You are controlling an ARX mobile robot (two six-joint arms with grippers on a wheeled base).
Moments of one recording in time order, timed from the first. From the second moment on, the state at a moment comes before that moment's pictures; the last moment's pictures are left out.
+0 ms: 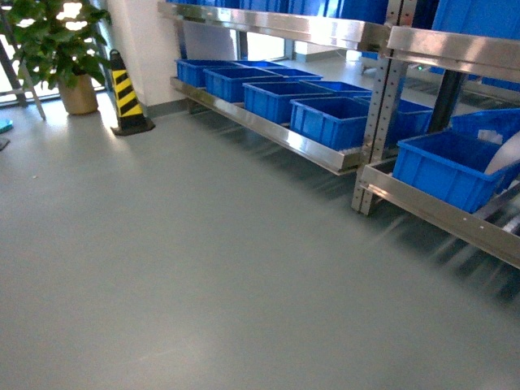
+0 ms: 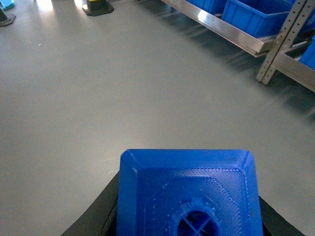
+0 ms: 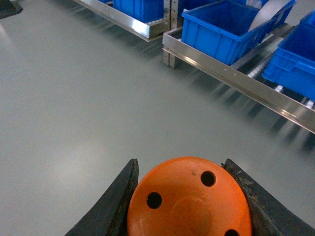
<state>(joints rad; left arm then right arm) 0.03 0.90 0.37 0.15 -0.03 0.00 0.00 1.25 0.38 0.46 0.12 0.06</state>
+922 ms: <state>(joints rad) 0.03 0.90 0.37 0.15 -0.03 0.00 0.00 1.25 0.38 0.46 0.12 0.06</state>
